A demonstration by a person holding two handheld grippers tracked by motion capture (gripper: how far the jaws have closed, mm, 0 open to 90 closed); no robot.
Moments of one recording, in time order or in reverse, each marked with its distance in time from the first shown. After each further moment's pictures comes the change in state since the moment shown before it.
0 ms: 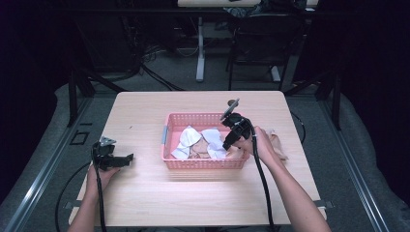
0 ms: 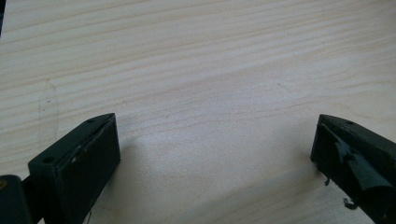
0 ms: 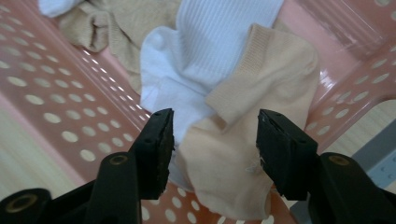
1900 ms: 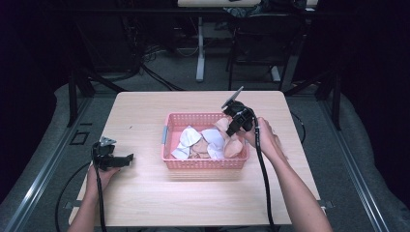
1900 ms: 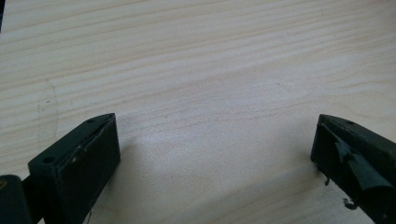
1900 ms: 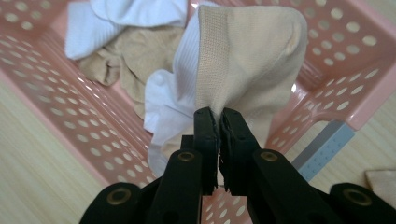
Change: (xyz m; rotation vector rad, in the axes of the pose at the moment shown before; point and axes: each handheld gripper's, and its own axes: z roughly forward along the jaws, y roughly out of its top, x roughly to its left) left arm 0.000 0.000 0.000 -0.001 -0.001 0.001; right arm 0.003 0.009 -0.046 -0.121 -0.035 0.011
